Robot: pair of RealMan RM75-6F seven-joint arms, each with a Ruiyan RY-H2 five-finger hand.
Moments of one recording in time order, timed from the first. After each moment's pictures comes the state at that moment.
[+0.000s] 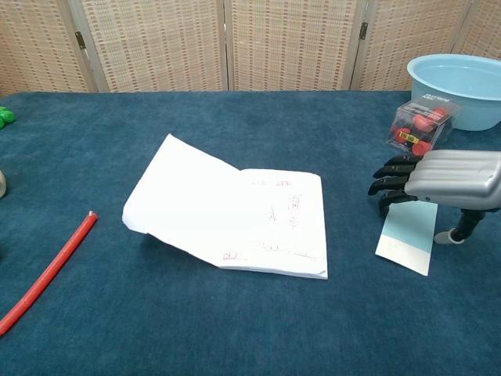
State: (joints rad) left arm -0.06 -1.11 0.00 -1.64 1.49 1.46 0.06; right arm 0.74 -1.44 -0.16 -1.04 -1.77 0.93 -0.04
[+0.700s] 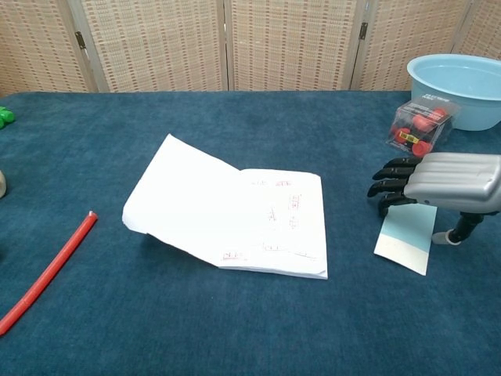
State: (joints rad) left arm -0.06 -1.11 0.00 -1.64 1.49 1.46 0.05; right arm 0.73 -1.46 -0.17 -1.02 -1.77 0.95 -0.04
